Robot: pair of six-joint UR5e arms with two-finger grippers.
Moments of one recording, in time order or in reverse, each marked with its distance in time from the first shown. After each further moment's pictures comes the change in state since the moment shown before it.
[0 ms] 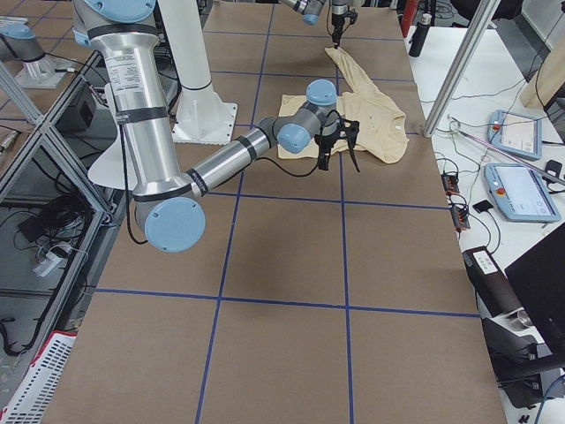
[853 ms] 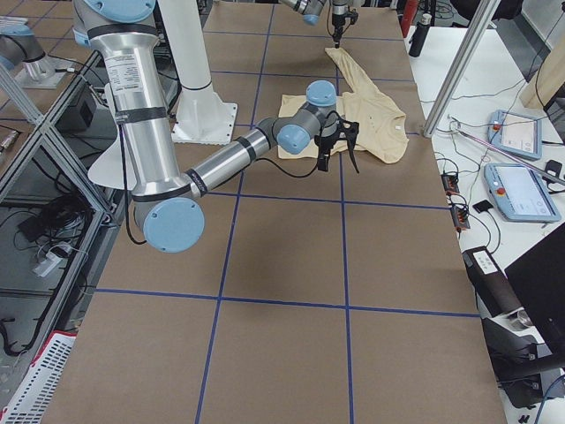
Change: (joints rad) left arm 0.002 -0.005 -0.021 0.004 -0.009 -0.006; right arm 0.000 -0.005 0.000 0.000 0.000 0.001
